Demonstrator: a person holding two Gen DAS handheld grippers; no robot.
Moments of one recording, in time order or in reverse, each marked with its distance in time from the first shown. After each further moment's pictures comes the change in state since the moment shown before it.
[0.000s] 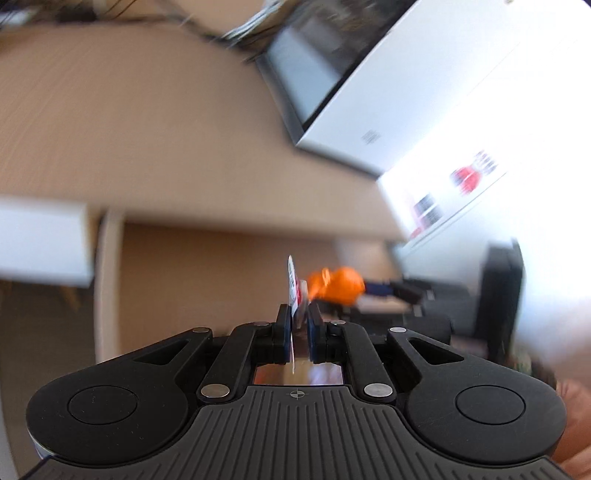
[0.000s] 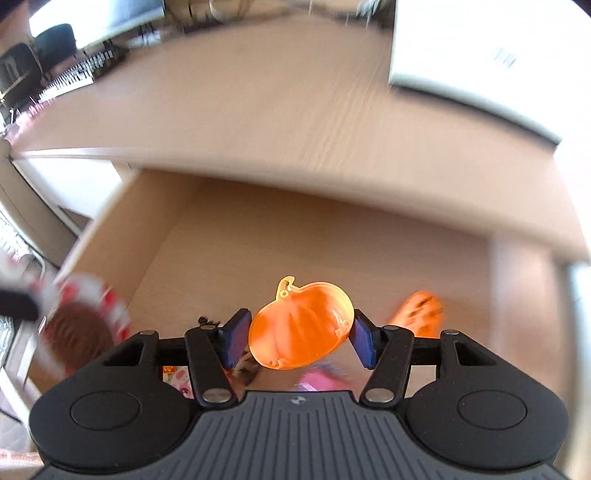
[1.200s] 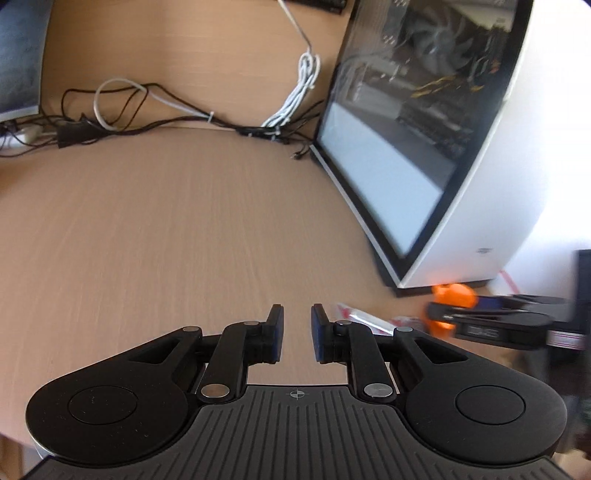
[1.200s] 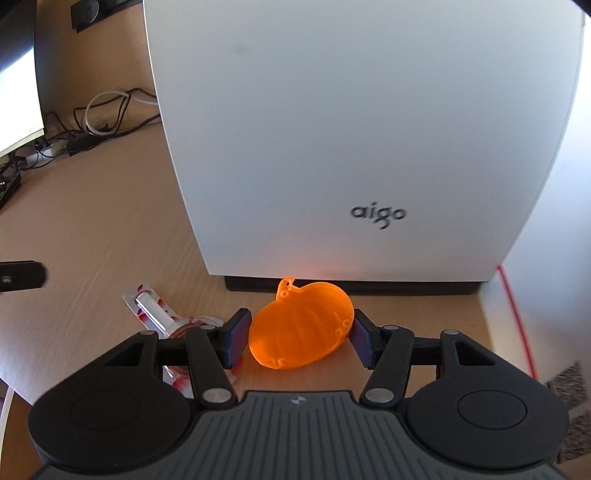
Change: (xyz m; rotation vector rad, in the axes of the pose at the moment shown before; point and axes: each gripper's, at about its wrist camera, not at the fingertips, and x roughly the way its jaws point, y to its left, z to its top) left arm 0.088 0.026 0.111 0.128 -0.206 0.292; right arm 0.070 -0.097 0.121 0.195 -0.166 -0.165
